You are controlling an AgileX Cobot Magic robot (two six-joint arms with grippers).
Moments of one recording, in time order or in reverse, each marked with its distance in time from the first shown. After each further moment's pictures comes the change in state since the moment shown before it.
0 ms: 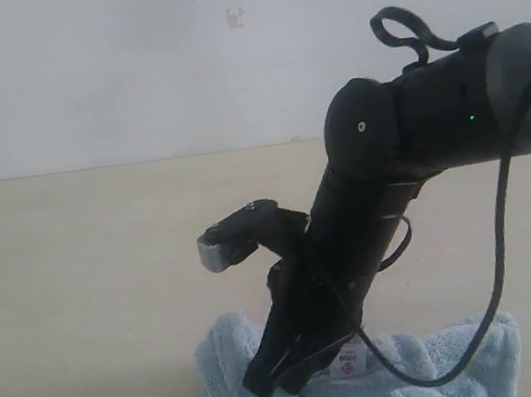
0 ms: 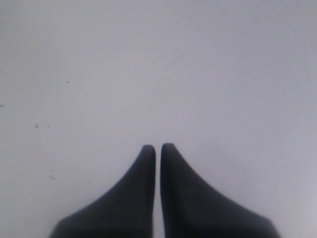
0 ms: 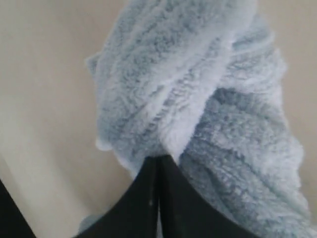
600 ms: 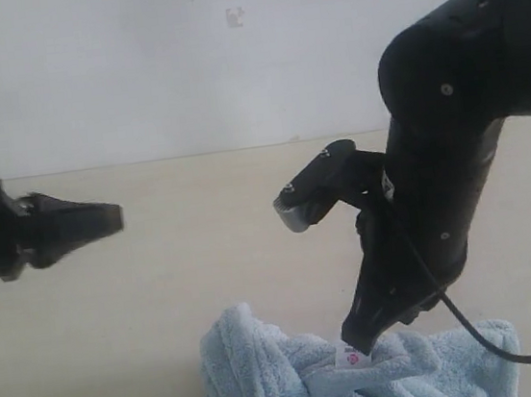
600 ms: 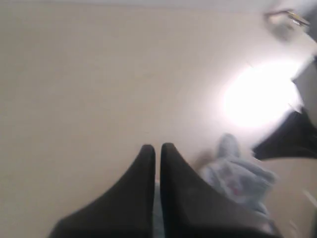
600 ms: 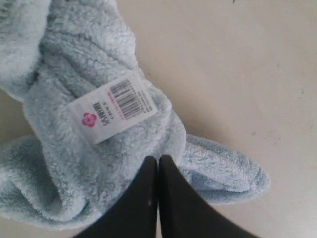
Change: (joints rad) left arm -0.060 1.450 -0.662 1.230 -0.244 -0.587; right arm -0.012 -0.201 0.051 -0.528 0.121 0.416
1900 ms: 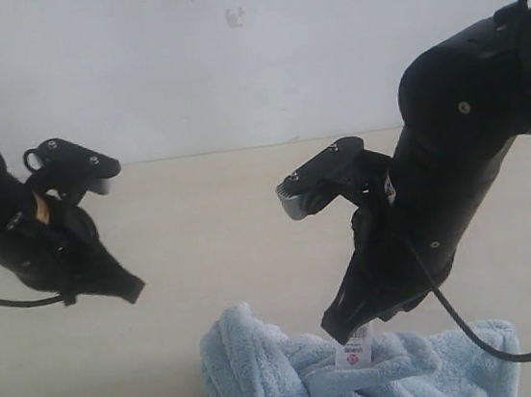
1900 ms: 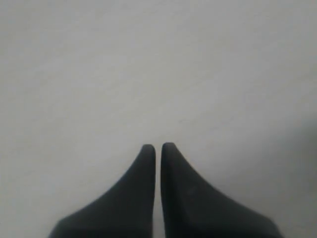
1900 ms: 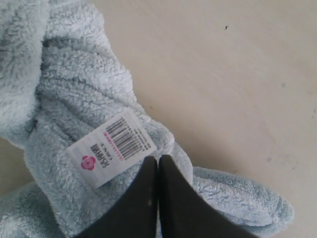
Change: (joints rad) left arm -0.394 0.201 -0.327 -1.259 1.425 1.455; right arm -0.027 -0.005 0.057 0.058 -0.162 0.039
